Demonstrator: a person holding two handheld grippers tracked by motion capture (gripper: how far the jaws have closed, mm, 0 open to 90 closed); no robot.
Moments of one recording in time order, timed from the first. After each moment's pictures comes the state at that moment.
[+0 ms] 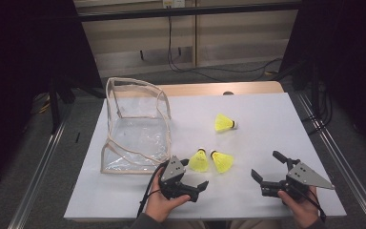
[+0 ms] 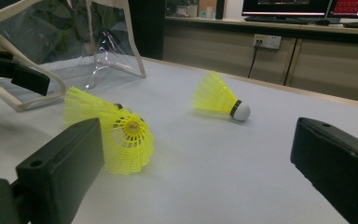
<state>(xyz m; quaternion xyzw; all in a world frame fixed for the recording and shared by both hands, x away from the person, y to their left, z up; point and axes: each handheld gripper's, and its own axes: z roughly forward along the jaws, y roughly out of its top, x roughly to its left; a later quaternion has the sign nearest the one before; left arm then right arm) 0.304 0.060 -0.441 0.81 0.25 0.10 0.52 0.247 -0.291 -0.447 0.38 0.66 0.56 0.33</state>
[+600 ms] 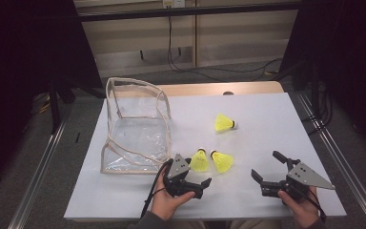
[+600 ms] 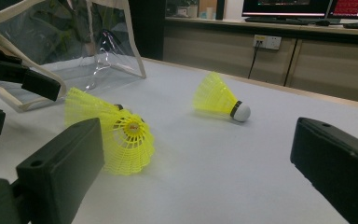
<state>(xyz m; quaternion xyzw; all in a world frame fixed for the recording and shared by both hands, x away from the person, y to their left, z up) 0.306 0.047 -0.442 0.81 0.27 0.10 0.51 0.247 -0.291 -0.447 0.38 0.66 0.56 0.33</state>
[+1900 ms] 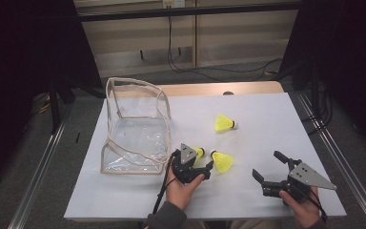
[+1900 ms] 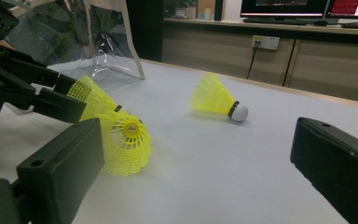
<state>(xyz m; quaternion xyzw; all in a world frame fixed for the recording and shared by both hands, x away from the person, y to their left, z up) 0.330 0.016 -0.440 0.79 0.37 0.16 0.47 0.246 -0.293 -0.446 0.39 0.66 0.56 0.33</state>
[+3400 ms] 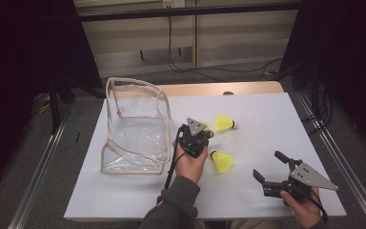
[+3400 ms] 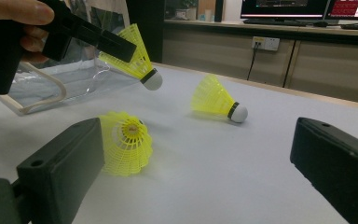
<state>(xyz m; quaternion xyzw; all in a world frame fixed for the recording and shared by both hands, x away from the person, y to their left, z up) 0.375 -0.012 -0.390 0.77 0.40 0.18 0.46 0.244 -0.295 -0.445 0.39 0.66 0.56 0.33</state>
